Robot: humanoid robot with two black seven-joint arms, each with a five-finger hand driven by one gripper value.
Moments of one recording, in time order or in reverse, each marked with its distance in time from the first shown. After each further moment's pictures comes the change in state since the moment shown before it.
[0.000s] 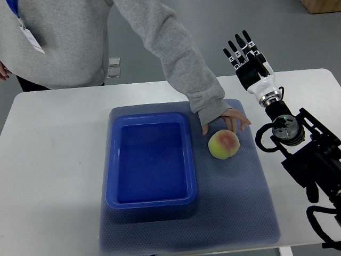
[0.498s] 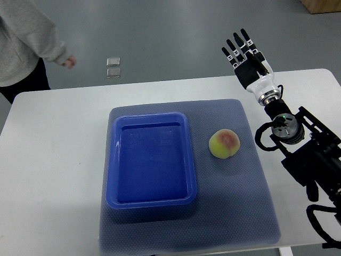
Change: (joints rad) left arm 0.000 0.000 -0.001 0.003 -0.005 0.003 0.005; right arm 0.011 -0.001 -0.009 0.000 -0.009 0.005 -0.004
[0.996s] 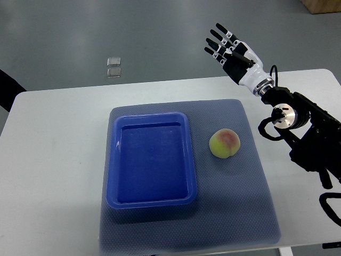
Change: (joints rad) left arm 0.000 0.000 0.005 -0.012 0.004 -0.003 0.000; right arm 0.123 -0.118 -0.261 0.024 -0.210 0.003 -0.023
